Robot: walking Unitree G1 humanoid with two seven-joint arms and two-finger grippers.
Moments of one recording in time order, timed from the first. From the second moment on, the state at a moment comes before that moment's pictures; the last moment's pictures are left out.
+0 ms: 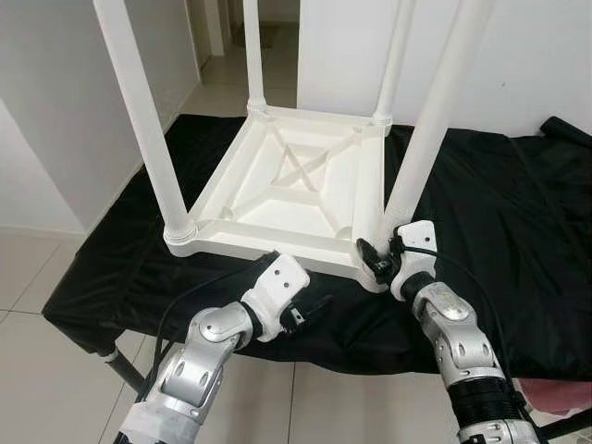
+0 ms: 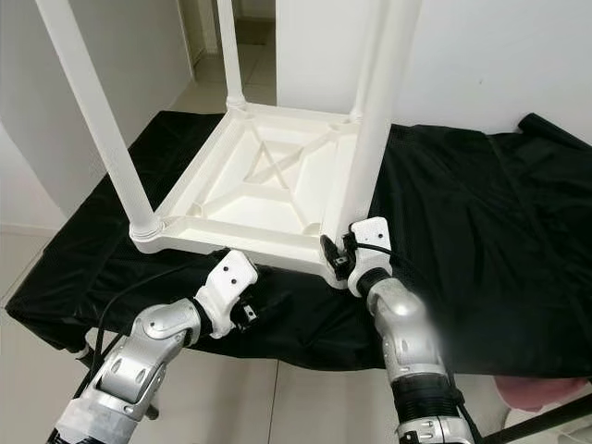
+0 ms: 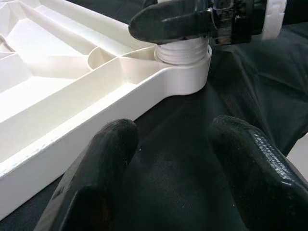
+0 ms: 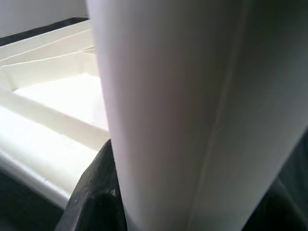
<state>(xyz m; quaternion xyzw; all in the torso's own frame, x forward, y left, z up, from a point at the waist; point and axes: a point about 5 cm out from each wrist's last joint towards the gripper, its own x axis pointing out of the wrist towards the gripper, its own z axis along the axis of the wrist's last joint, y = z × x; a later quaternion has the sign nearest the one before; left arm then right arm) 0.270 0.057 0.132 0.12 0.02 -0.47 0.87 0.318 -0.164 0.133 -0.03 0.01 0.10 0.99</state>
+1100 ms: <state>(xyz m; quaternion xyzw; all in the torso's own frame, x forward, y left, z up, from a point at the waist) 0.268 0.055 0.130 0.12 0.02 -0.48 0.87 0.296 -0.144 0.131 0.05 0.00 -0.08 1.00</state>
